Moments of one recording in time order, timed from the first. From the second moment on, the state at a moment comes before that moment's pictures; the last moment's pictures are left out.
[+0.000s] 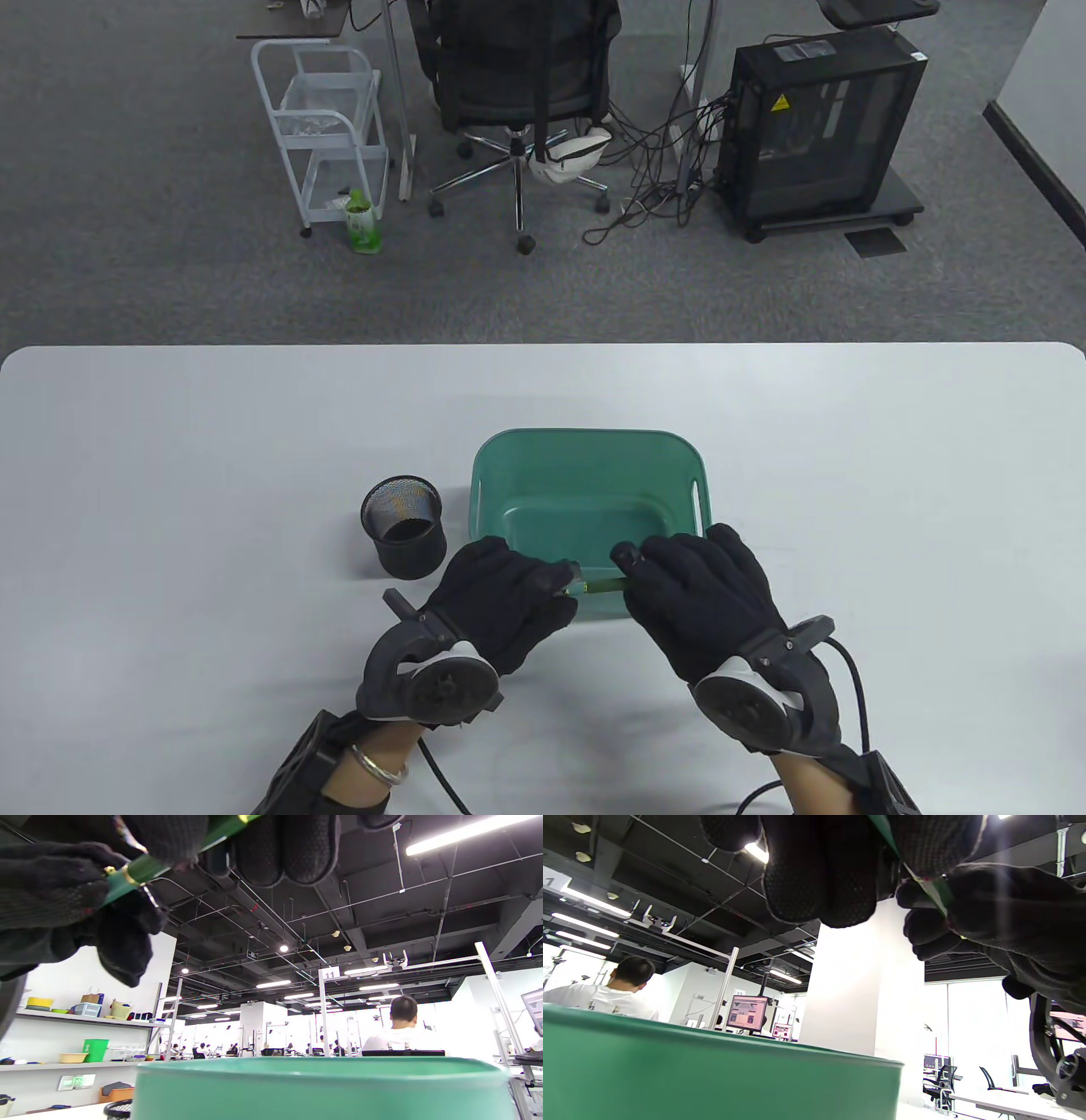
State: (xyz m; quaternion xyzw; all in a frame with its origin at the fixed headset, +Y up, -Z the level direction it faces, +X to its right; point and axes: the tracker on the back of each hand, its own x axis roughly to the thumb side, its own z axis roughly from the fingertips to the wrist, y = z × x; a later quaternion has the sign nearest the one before) left_hand -0.110 -0.622 -0.247 0.25 -0.37 0.17 0.88; right_hand 0.132 -0.618 -0.229 0.23 -0.33 0.91 0.14
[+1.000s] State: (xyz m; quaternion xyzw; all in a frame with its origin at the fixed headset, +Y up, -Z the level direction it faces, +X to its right) left_hand -0.117 -0.604 -0.245 0.20 -0.43 0.19 0.86; right_hand 0.131 -0.611 -0.225 0.30 -0.32 0.88 0.17
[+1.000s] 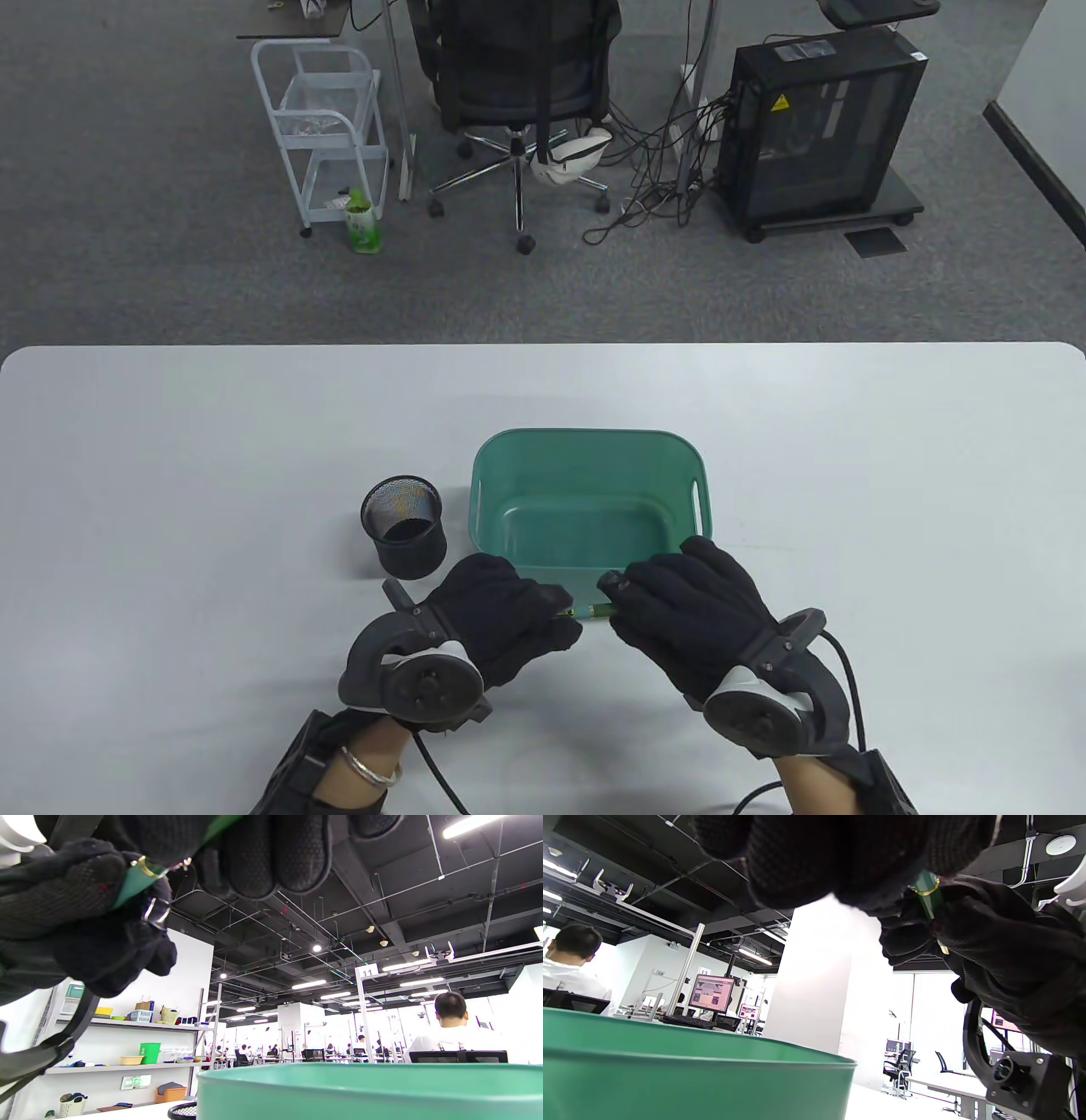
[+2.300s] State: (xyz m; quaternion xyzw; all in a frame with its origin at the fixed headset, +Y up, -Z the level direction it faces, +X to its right) left_hand -0.142 -0.606 -0.283 0.15 -0.33 0.19 0.91; right_hand 0.191 -0.584 -0.223 0.19 -0.42 0.87 0.18
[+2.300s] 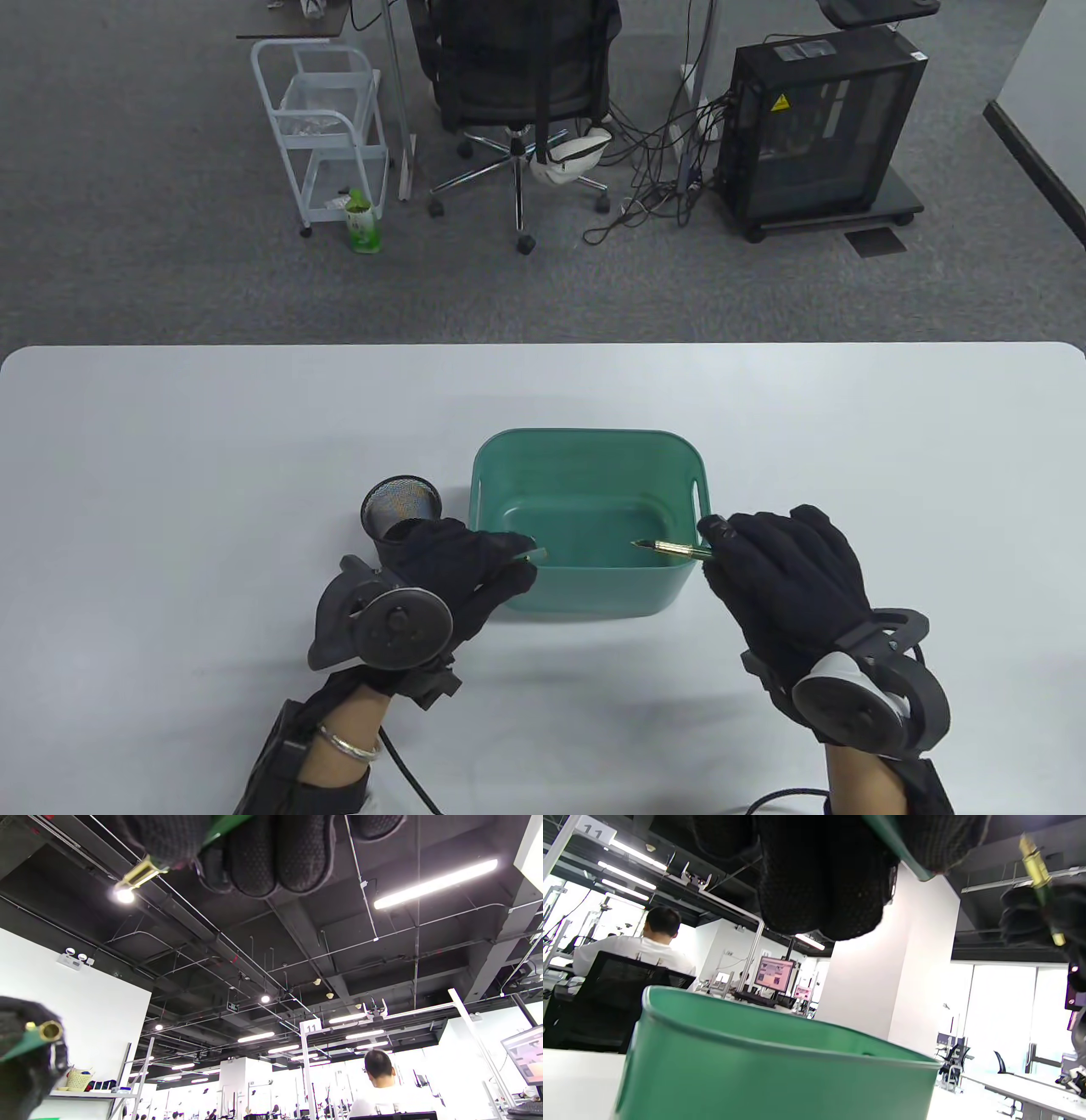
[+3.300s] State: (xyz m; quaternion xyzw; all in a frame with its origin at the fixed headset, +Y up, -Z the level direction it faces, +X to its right) left_hand -0.083 -0.647 -0.362 -0.01 -0.25 0.12 0.96; right_hand 0.205 -0.580 -0.220 0.18 -0.42 0.86 0.21
